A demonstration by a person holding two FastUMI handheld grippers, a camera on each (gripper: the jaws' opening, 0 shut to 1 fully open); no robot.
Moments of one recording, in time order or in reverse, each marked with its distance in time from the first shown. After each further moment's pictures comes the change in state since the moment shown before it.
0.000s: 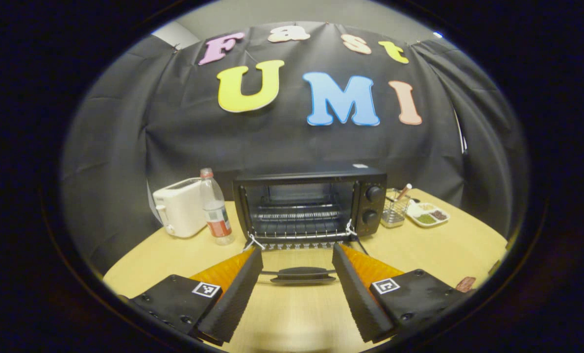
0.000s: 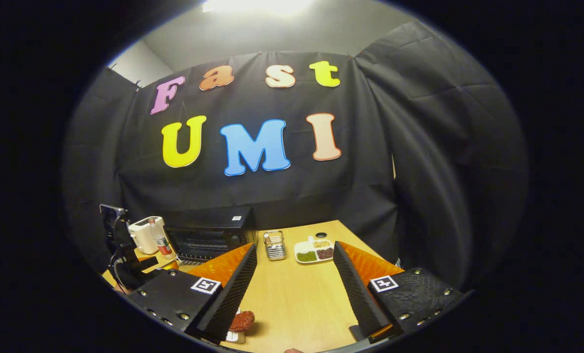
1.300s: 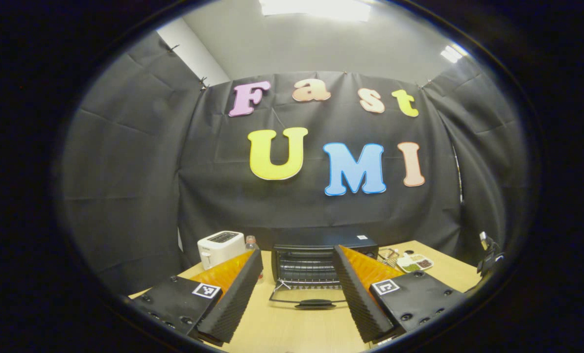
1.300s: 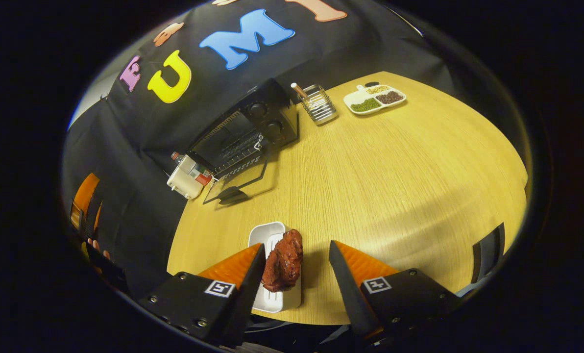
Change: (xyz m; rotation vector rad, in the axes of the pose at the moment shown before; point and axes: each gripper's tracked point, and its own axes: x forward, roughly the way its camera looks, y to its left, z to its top) left arm -0.142 0.048 0.125 -0.050 -0.260 0.092; right arm 0.027 0.079 -0.227 0.349 0.735 0.316
